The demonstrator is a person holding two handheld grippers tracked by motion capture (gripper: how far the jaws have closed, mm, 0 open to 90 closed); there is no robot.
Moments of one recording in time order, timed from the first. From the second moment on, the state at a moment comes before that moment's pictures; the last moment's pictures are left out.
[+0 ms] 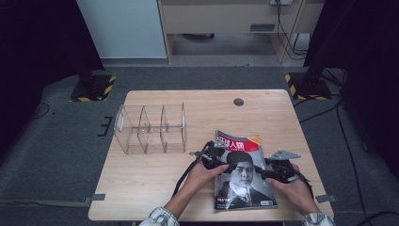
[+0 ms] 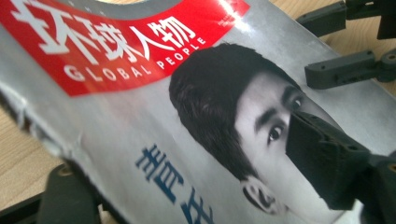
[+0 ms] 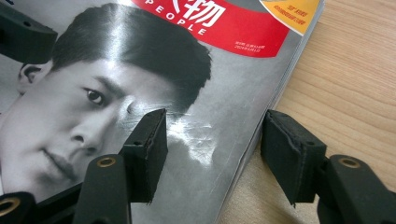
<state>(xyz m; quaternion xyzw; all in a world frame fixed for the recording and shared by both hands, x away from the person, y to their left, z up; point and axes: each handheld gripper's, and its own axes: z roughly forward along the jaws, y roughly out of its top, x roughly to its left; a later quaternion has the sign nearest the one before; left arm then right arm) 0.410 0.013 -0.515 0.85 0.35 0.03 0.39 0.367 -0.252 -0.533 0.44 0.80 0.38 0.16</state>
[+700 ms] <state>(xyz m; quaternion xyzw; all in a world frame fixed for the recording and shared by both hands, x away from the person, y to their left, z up) 0.429 0.014 -0.502 0.85 0.35 0.03 0.39 0.385 -0.250 -0.532 0.44 0.80 0.38 0.15</state>
